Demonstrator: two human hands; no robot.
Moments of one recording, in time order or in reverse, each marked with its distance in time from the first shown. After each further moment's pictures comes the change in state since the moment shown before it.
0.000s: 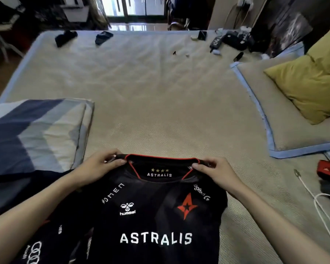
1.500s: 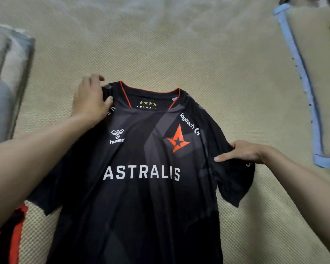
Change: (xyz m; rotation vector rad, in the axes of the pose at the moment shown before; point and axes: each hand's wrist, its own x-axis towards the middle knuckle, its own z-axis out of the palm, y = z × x) left_hand 0.312 -0.191 0.044 0.421 0.489 -0.220; right_hand 0.271 0.157 -0.044 -0.441 -0.476 0.658
